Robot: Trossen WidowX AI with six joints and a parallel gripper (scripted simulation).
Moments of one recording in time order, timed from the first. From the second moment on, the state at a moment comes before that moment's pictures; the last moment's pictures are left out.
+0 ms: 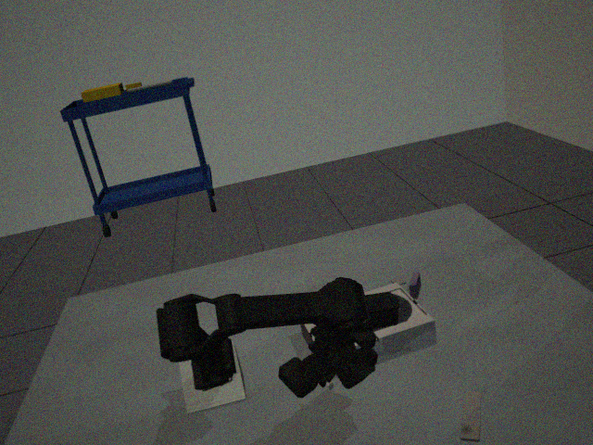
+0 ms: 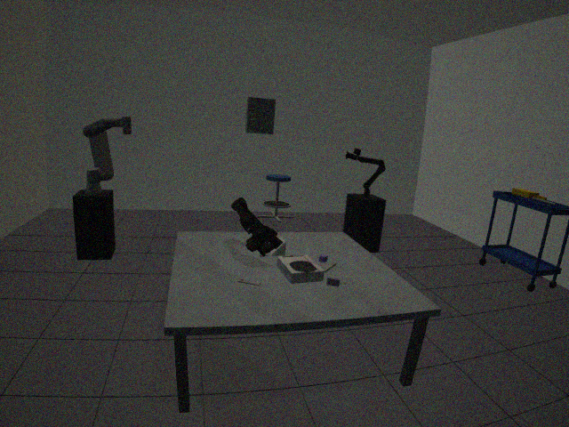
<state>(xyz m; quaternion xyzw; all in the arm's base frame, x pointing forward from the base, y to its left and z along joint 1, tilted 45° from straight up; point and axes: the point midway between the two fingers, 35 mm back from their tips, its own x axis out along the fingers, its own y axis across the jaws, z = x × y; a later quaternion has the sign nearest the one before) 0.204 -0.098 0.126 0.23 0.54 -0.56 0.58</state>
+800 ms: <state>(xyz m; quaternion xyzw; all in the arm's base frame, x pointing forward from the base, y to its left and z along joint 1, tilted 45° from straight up) 0.244 -0.076 0.125 0.05 0.66 -0.42 0.63</state>
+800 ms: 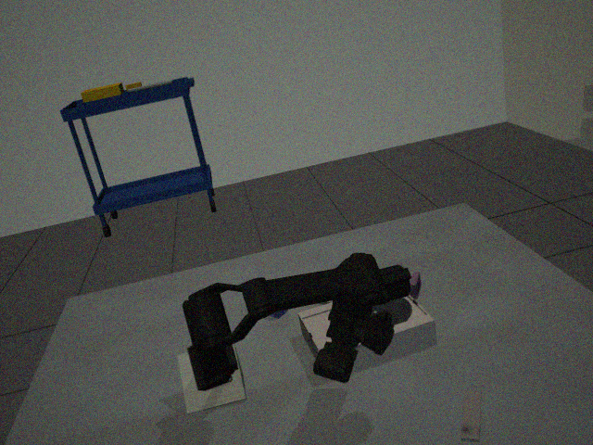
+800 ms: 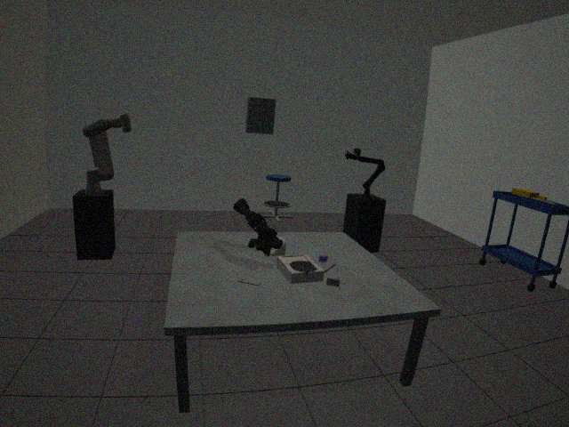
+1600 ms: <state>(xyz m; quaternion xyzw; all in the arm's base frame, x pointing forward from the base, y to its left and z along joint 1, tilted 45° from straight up) 0.304 -0.039 0.100 -0.25 0.75 -0.16 0.59</state>
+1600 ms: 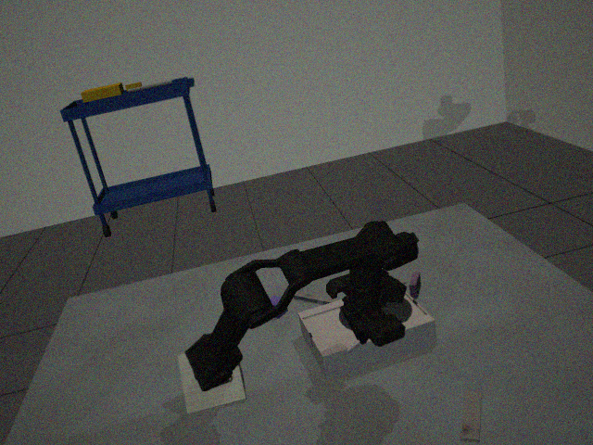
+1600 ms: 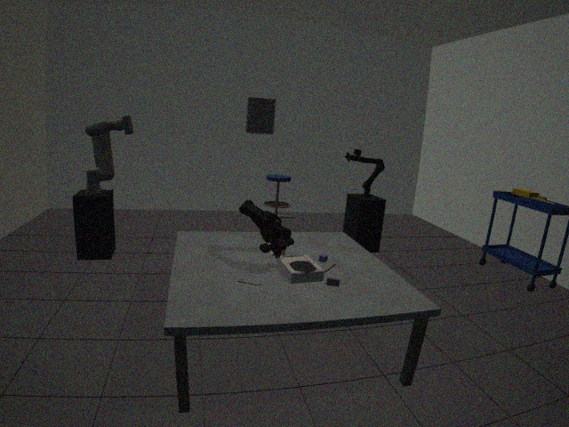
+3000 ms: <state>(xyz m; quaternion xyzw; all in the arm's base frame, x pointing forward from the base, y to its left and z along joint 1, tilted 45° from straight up) 0.373 0.048 0.032 -0.63 0.66 0.31 0.26</state>
